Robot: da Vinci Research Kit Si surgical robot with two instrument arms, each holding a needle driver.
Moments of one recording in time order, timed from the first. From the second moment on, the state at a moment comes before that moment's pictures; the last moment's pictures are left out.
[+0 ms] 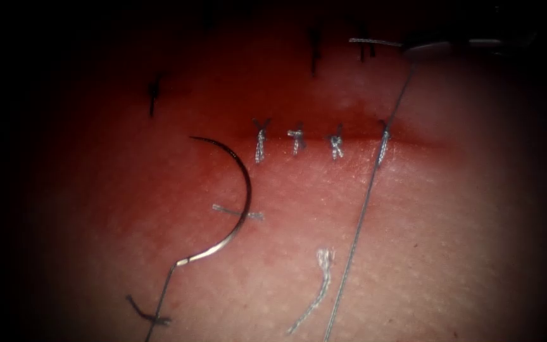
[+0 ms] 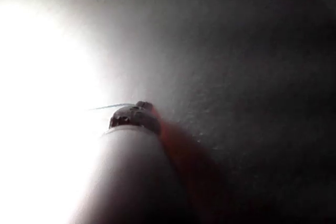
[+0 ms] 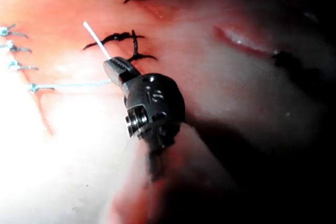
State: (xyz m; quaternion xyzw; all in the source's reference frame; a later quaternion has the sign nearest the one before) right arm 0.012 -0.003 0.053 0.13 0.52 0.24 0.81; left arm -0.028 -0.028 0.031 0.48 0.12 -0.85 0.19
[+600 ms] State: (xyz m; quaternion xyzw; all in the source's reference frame) right arm 0.013 -0.006 0.045 0.08 0.54 0.20 0.82; left arm -0.025 -0.008 0.024 0.48 -0.12 -0.87 0.03
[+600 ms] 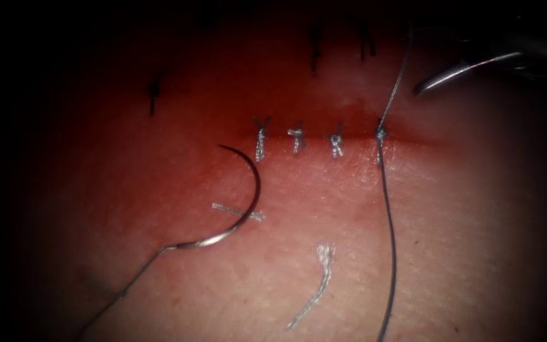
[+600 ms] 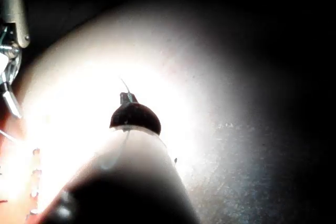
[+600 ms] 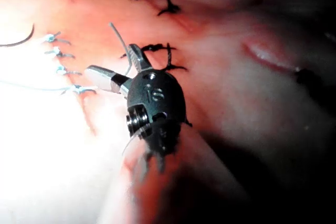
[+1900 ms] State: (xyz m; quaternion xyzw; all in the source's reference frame) right arm 0.007 -0.014 0.038 -0.02 0.52 0.22 0.82; left arm -0.020 0.005 0.046 0.35 -0.13 -0.93 0.02
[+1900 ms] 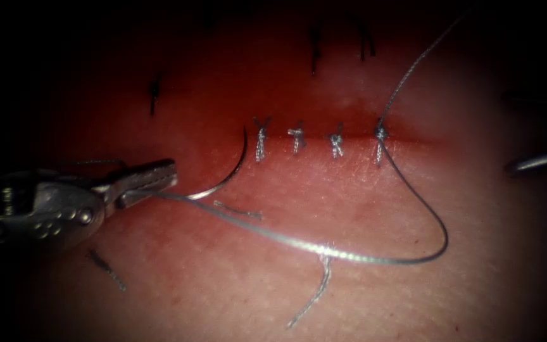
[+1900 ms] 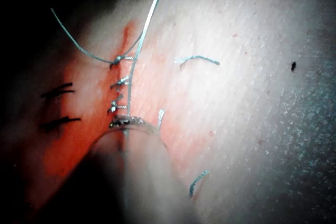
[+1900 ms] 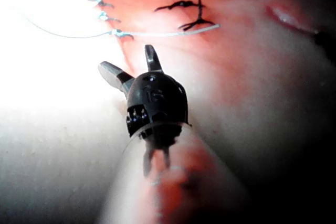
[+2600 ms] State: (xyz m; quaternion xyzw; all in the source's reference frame) right arm 0.015 -0.013 0.039 0.00 0.56 0.11 0.82; left arm -0.028 0.011 0.047 0.43 -0.13 -0.89 -0.09
